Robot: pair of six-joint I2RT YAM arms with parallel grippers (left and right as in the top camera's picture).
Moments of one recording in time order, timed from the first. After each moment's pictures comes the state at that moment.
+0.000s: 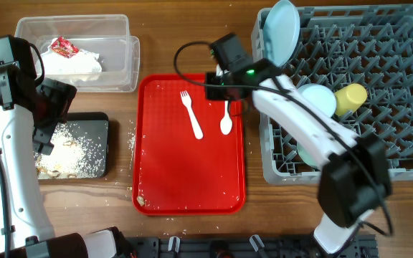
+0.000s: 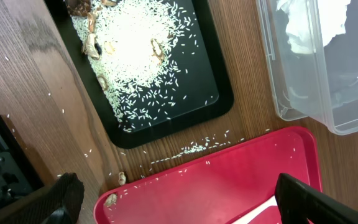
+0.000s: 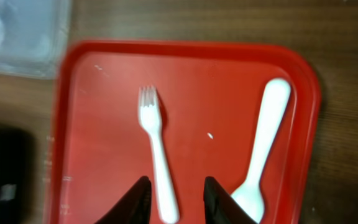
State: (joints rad) left arm 0.26 1.48 1.60 -1.48 -0.10 -0.99; right arm 0.55 1.87 1.53 -0.71 -0.11 0.49
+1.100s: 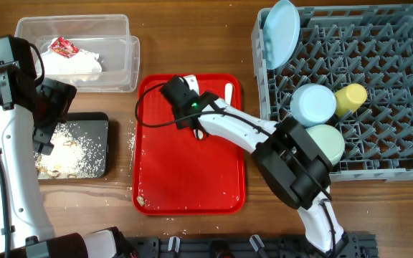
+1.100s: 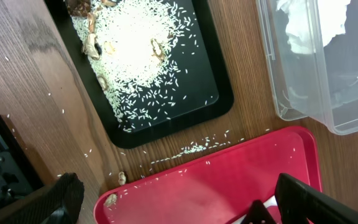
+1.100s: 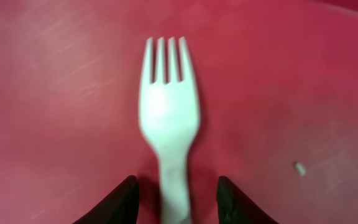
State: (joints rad) left arm 0.26 1.48 1.60 -1.48 -0.10 -0.99; right arm 0.80 2.18 1.53 -0.53 0.22 0.47
